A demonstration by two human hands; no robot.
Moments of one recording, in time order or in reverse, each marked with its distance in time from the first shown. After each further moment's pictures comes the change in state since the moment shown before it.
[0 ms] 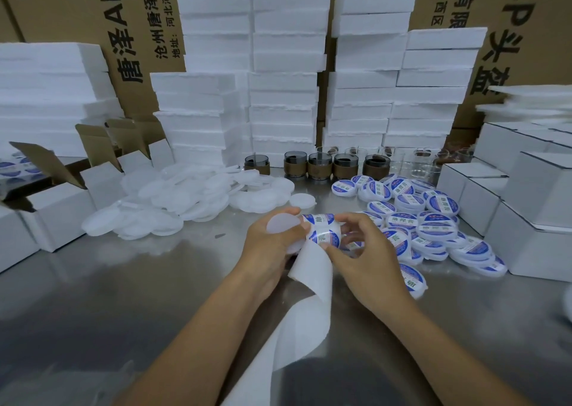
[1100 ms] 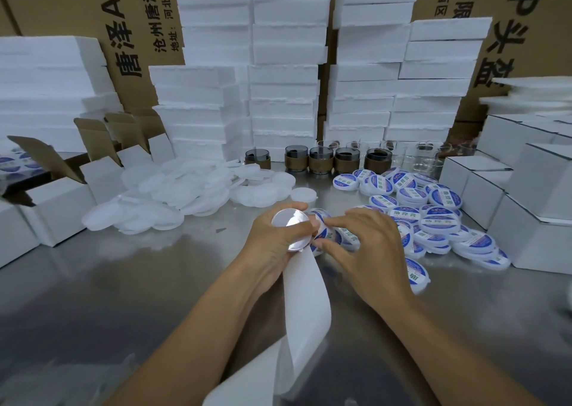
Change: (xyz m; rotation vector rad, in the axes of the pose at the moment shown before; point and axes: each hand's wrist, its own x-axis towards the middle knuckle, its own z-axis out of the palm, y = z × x) left_hand -0.002 0.006 0.005 0.152 0.003 -0.039; right_hand 0.002 0.005 0.002 -0.479 0.179 -0.468
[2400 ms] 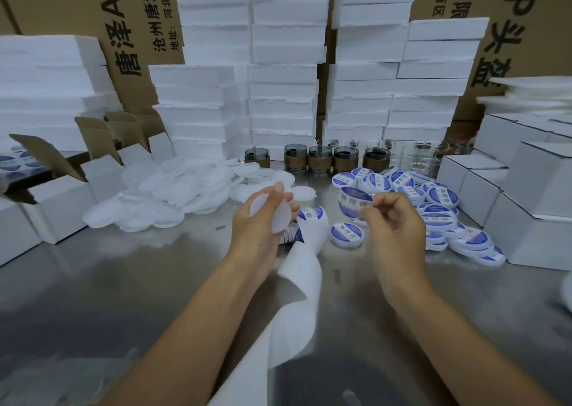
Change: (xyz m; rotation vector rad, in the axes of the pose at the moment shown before) left_hand 0.005 0.005 -0.009 -0.386 0.094 0.130; right_hand 0.014 -0.016 -0.021 0.769 0.224 0.625
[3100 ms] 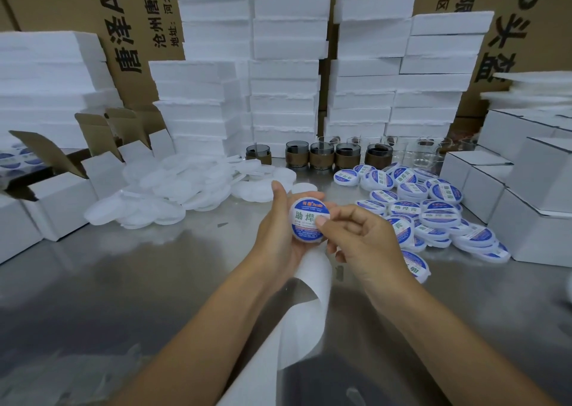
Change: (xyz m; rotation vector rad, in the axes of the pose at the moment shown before) left_hand -0.004 -0.016 0.008 0.119 -0.233 -0.138; right_hand -0.020 -0.011 0.013 0.019 -0.336 0.271
